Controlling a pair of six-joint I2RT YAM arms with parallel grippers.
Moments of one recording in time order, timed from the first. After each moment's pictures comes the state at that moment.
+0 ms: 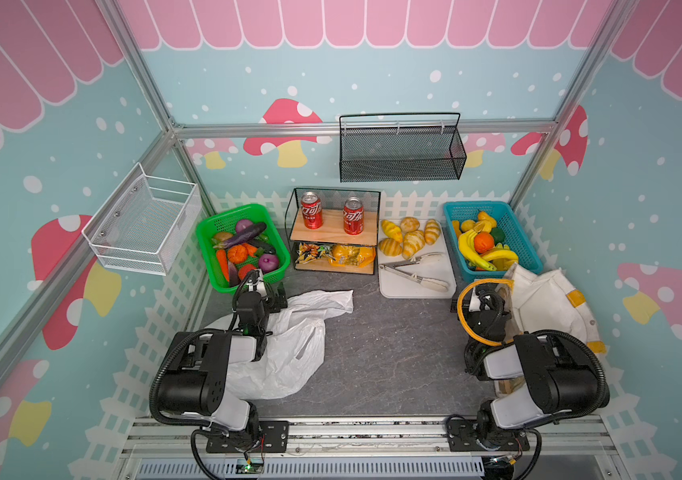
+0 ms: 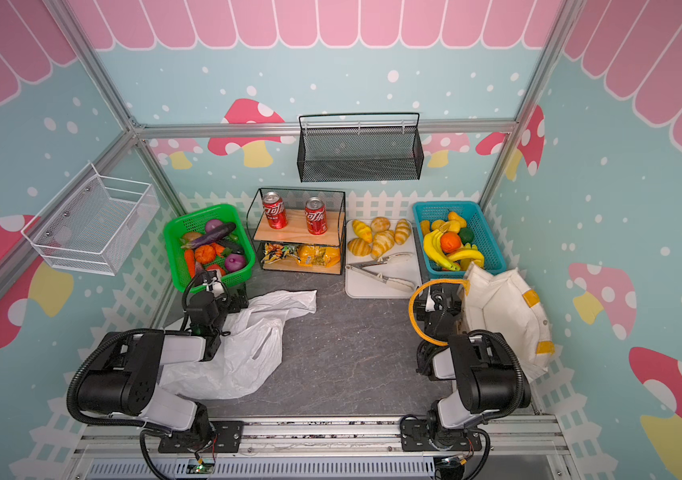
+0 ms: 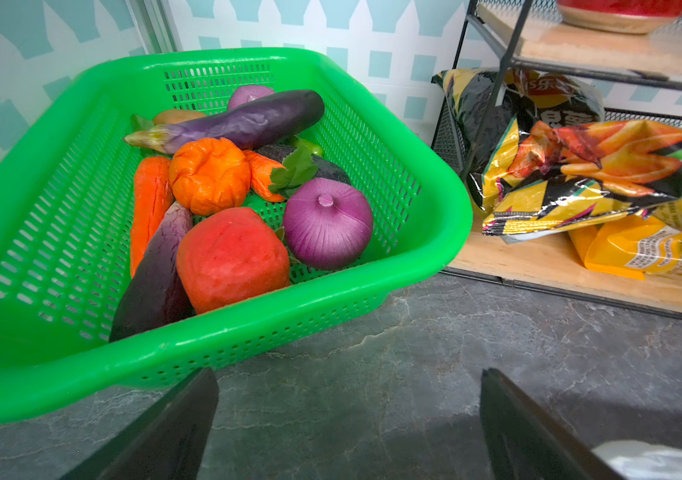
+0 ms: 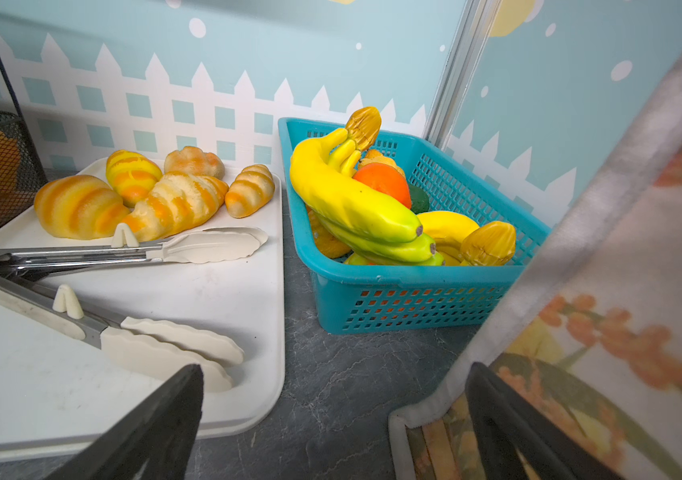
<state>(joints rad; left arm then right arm) -0.02 1.54 0.38 0.85 -0.10 -0.09 0.04 1.53 0.18 1.26 0.25 -0.15</state>
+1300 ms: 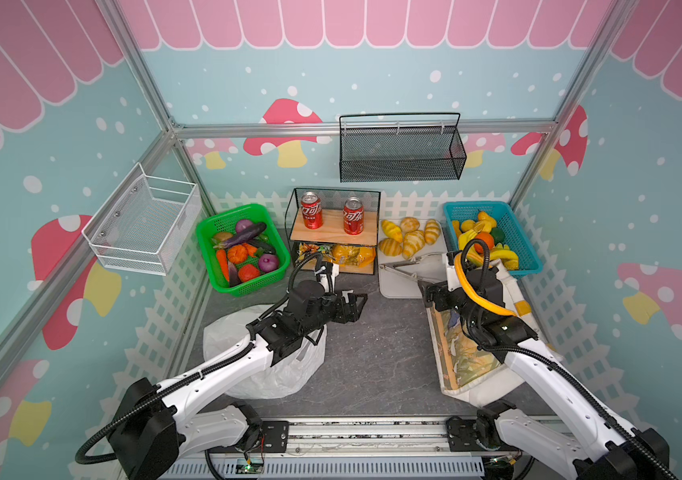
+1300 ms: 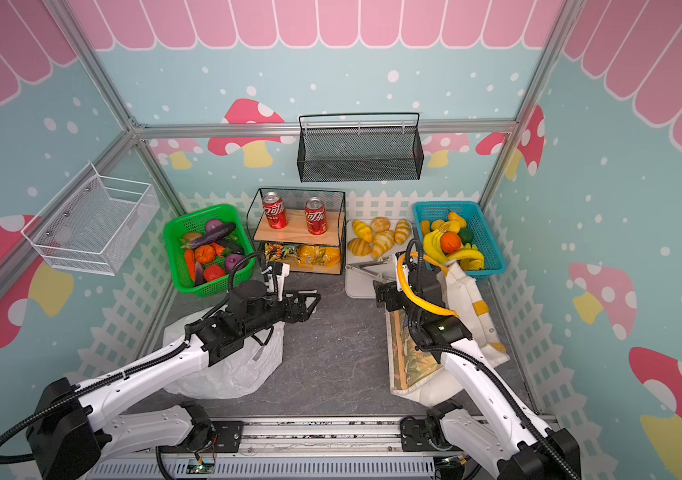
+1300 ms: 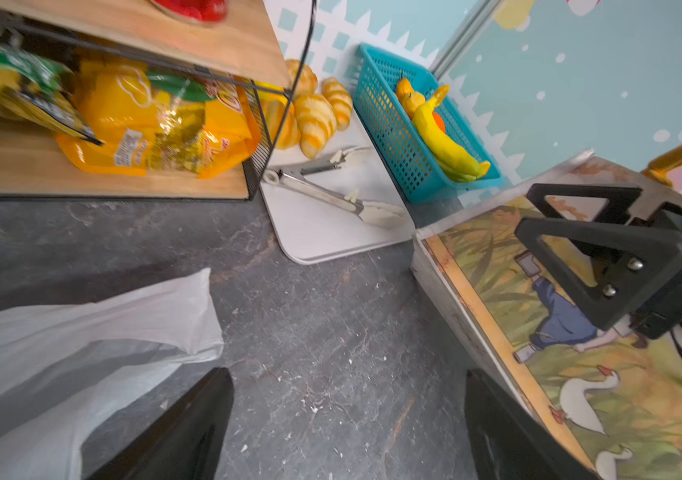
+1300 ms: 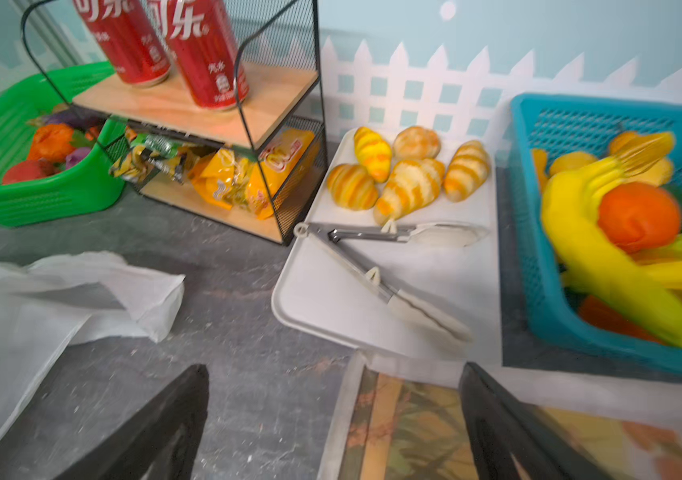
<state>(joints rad) -0.72 1.20 0.77 0.02 0.09 -0.59 0.36 0.98 0.74 -0.21 -0.02 0.09</state>
